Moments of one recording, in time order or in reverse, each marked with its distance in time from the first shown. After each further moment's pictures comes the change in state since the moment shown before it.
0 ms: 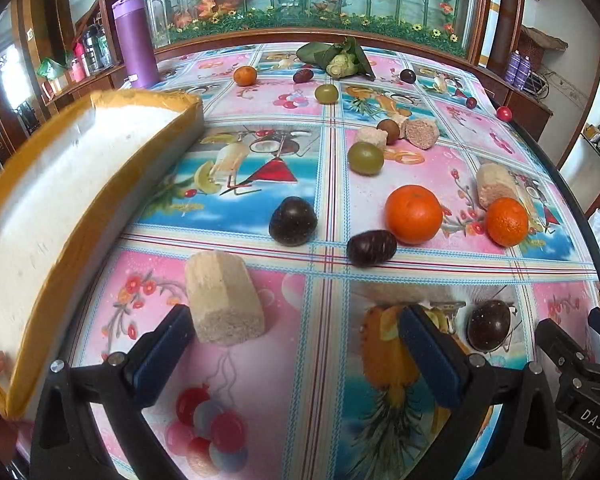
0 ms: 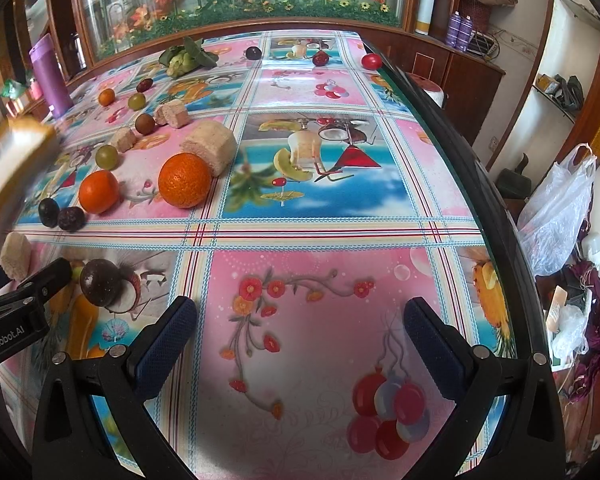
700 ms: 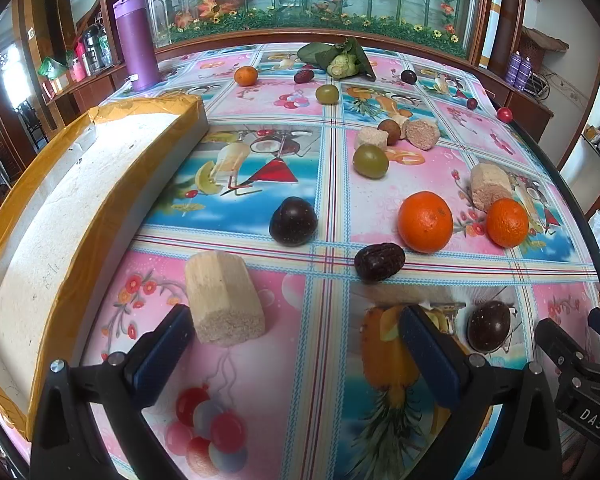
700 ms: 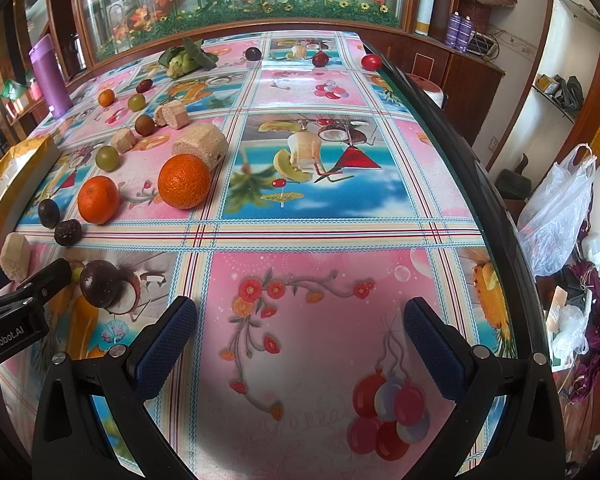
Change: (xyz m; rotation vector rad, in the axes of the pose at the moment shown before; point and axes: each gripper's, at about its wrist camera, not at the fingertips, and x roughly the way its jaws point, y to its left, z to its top) left arm 0.000 0.001 0.000 -0.003 0.000 0.000; right arm 0.002 0.000 -0.001 0.000 -0.003 -0.001
